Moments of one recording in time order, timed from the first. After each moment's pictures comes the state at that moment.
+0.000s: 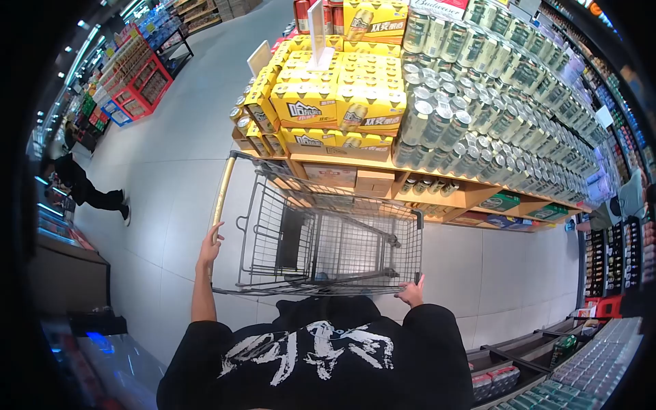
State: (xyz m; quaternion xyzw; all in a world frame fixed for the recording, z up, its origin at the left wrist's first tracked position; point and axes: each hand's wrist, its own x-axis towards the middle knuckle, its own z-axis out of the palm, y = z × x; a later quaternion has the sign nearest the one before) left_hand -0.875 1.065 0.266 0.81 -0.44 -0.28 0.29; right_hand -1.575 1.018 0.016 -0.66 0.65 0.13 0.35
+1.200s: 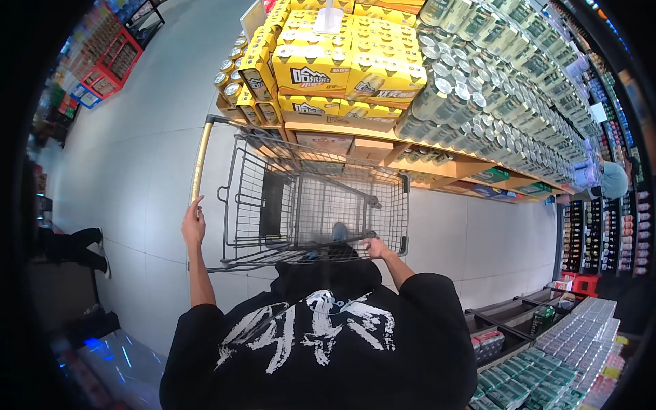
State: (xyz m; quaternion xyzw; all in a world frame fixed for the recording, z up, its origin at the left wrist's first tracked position) left_hand -0.846 1.041 0.264 0.88 -0.43 -0.08 0.18; right_hand -1.431 0.952 0.042 -0.63 0.54 0.16 0.54
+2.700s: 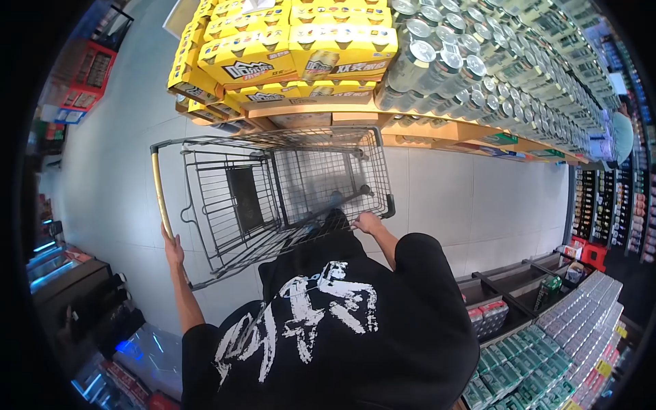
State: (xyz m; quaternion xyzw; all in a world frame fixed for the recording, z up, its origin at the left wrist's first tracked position) left_hand -0.808 1.075 0.236 0.89 -0.39 -0.13 0.19; right_hand -1.454 0.918 -0.010 -0.75 0.49 0.16 0.42
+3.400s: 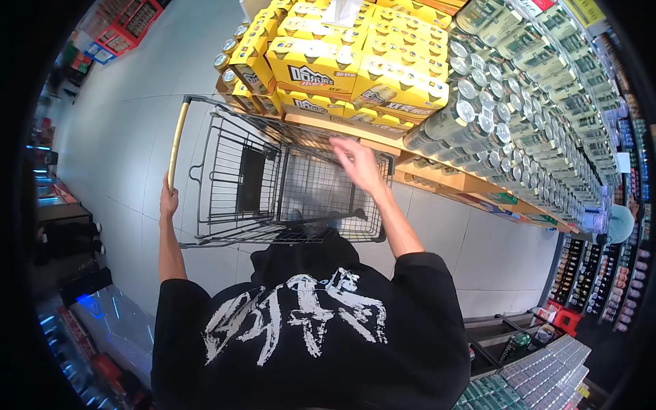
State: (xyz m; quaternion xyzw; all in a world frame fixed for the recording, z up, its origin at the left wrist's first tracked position) left_hand -0.736 1.025 0.210 0.89 -0.37 -0.12 0.22; right_hand -1.301 0.723 0.296 -0.78 0.34 -0.31 0.42
